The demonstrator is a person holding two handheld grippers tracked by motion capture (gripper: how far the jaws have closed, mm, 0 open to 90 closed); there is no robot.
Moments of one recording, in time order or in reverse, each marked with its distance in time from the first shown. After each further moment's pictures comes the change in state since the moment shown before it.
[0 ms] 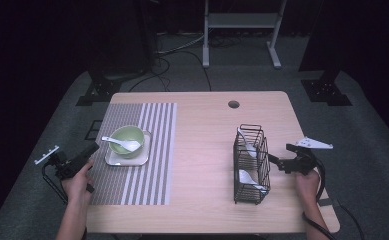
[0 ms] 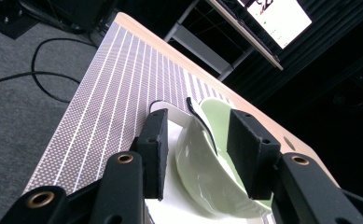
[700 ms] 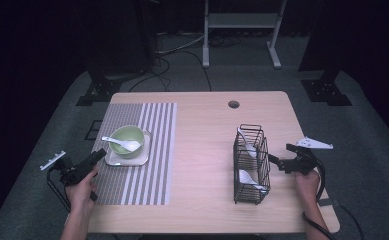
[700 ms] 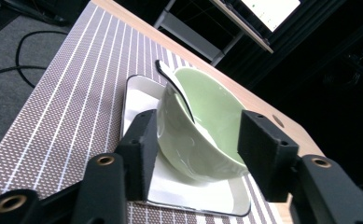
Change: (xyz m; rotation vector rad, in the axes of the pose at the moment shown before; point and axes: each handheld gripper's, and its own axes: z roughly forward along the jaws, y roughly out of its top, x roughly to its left) left arm -0.014 -0.018 -0.008 0.041 -0.042 0.046; right arm 0.000 0.000 0.000 -0.002 0.002 0.001
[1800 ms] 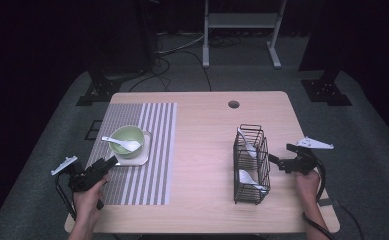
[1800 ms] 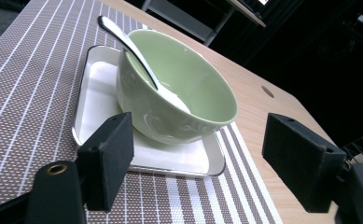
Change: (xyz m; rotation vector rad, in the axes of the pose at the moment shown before) left arm -0.030 -0.021 -0.005 0.069 -0.027 0.086; right arm -0.001 0.000 0.000 -0.004 -0.001 0.005
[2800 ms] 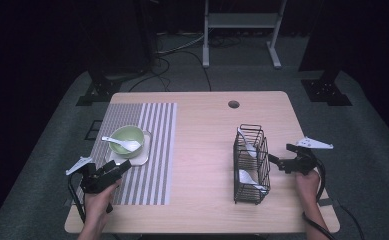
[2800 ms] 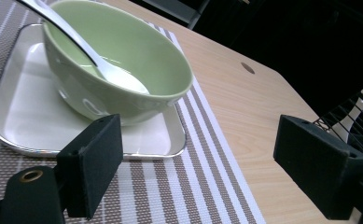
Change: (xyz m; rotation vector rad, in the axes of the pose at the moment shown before) left arm -0.033 -0.013 0.011 0.068 -0.059 0.063; right arm 0.000 0.000 0.000 0.004 0.000 -0.004
